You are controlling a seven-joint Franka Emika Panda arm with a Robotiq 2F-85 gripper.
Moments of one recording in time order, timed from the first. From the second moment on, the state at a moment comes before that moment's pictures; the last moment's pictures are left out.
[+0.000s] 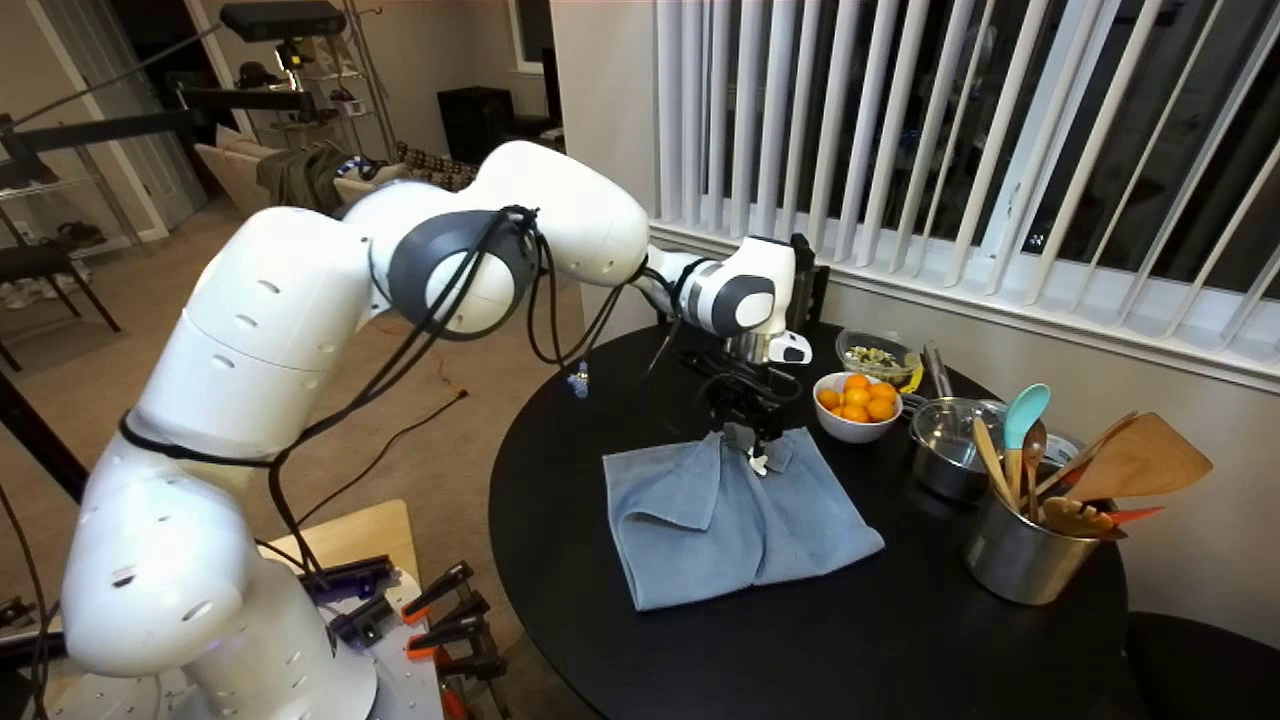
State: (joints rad) arm 0.14 0.72 -0.01 -1.47 -0.12 2.03 0.03
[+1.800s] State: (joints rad) arm -0.02 0.60 0.06 -1.79 -0.07 2.12 -0.36
